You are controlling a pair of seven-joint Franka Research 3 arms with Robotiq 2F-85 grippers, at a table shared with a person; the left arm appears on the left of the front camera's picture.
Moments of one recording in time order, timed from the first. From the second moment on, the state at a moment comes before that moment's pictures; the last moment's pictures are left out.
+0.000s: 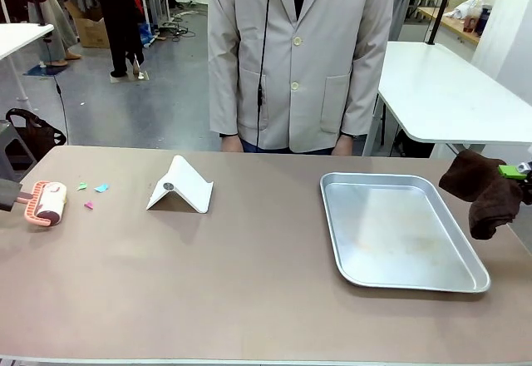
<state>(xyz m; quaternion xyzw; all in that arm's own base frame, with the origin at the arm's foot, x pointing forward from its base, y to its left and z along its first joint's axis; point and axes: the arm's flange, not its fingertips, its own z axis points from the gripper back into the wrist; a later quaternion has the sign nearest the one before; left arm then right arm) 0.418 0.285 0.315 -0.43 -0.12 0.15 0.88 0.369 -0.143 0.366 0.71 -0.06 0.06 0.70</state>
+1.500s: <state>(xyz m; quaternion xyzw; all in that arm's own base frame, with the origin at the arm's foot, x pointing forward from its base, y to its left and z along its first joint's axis) 0.489 0.184 0.306 -0.47 -0.04 0.08 0.88 0.369 -0.143 0.366 0.71 -0.06 0.06 0.70</state>
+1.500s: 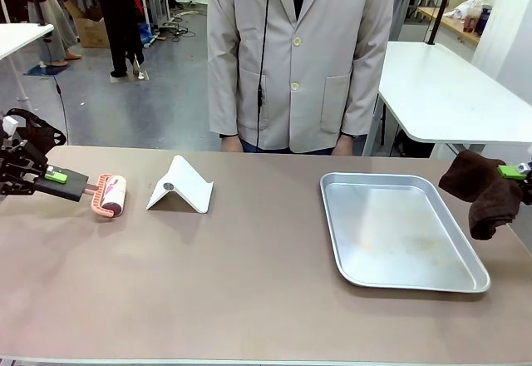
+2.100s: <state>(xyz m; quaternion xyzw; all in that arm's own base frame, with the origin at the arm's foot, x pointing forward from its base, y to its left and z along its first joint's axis) 0.429 0.229 0.373 -0.63 -0.18 -0.05 0.76 0.369 -0.143 0.366 0.71 -0.06 0.06 0.70</state>
